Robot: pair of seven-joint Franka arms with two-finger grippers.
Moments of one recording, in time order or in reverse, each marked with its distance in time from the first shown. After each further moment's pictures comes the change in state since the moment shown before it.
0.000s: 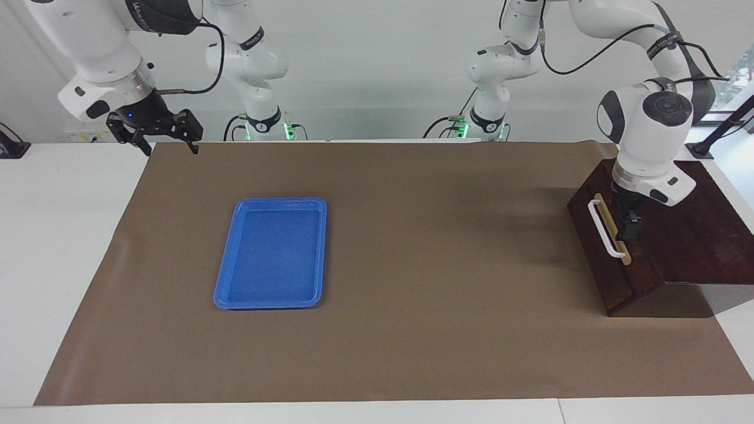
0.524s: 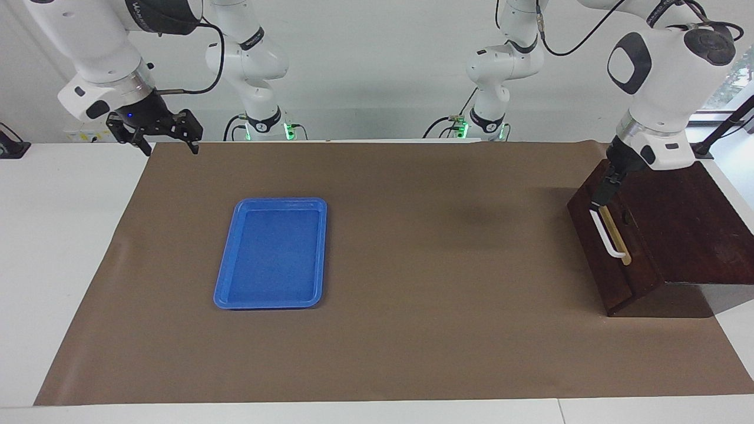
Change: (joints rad) left arm -0.010 -0.070 -0.033 0.144 -0.203 -0.298 0.672; right arm 0.000 0.000 0.000 0.000 0.000 0.000 0.000
